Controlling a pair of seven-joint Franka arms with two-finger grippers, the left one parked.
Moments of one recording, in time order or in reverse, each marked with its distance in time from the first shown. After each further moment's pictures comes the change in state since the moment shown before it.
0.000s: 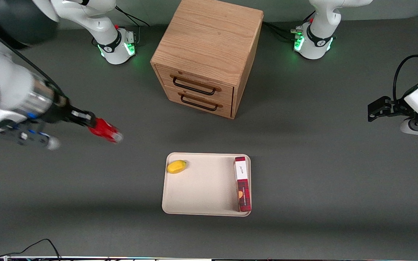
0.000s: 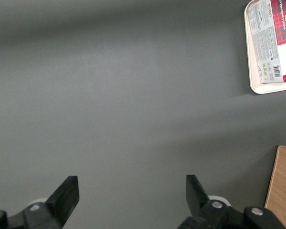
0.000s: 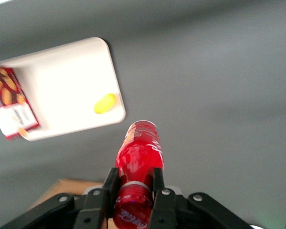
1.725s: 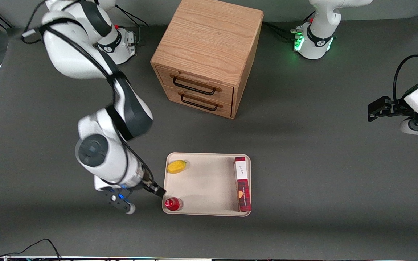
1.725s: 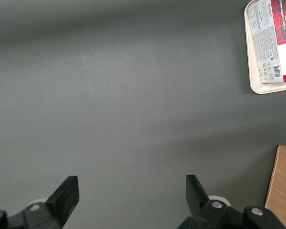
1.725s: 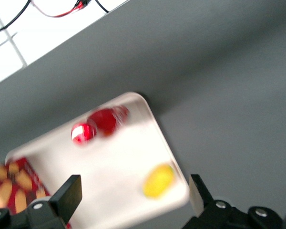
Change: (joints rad) arm 0.070 0.348 0.067 0.170 -0.173 0.273 0.241
